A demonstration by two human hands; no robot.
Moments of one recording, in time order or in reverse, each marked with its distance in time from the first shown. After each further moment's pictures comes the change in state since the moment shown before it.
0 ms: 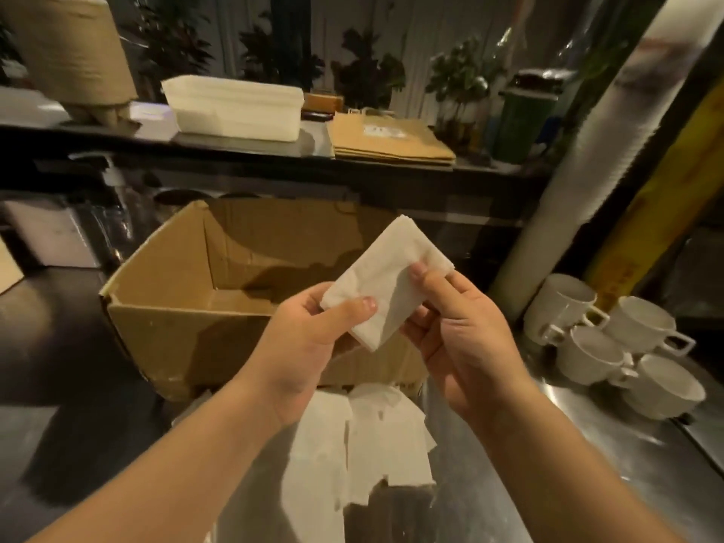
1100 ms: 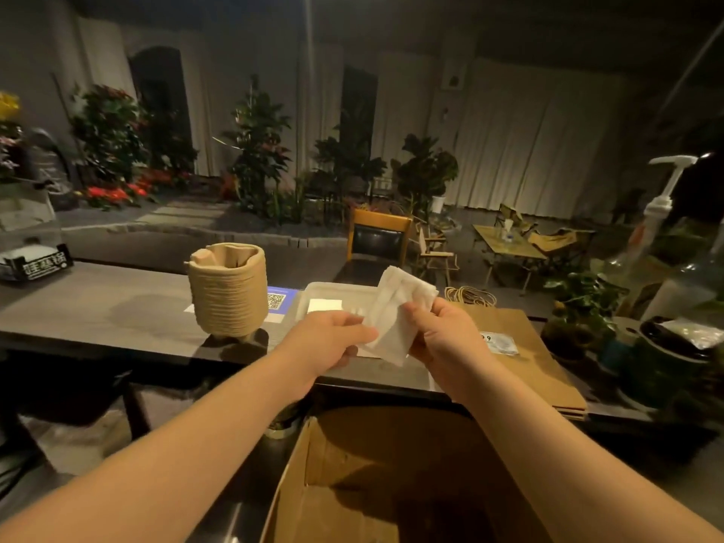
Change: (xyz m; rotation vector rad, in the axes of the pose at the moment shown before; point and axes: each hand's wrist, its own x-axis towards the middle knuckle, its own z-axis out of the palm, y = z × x) left_hand 0.207 0.288 -0.167 0.456 0.153 -0.091; right_hand 0.244 -0.137 0.277 -0.331 -0.123 0.060
